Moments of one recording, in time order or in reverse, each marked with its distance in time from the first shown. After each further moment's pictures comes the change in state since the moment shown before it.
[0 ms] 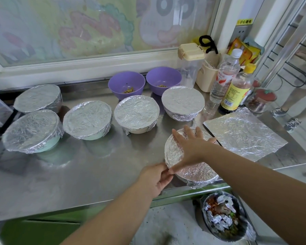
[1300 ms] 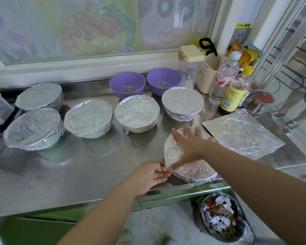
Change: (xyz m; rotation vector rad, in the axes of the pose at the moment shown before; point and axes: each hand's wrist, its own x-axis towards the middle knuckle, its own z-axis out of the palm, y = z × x) left_hand 0.003 0.009 -0.027 0.373 -0.273 0.103; right_hand 0.005 0.002 0.000 0.014 -0.016 -0.006
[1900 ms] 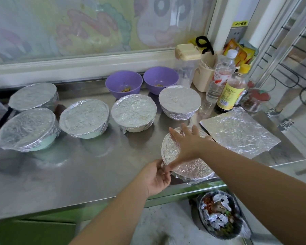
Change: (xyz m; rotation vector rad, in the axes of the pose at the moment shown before) left_hand 0.024 -0.014 0.014 -0.463 0.013 -0.232; right_hand 0.001 -0.002 -0.001 -0.006 -0.006 0.004
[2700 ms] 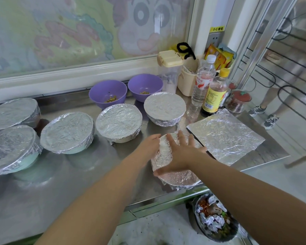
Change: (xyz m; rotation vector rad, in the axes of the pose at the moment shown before) left_hand 0.025 0.074 0.069 1.025 0.131 0.591; right_hand -0.009 0.010 0.014 0.160 0.050 0.139
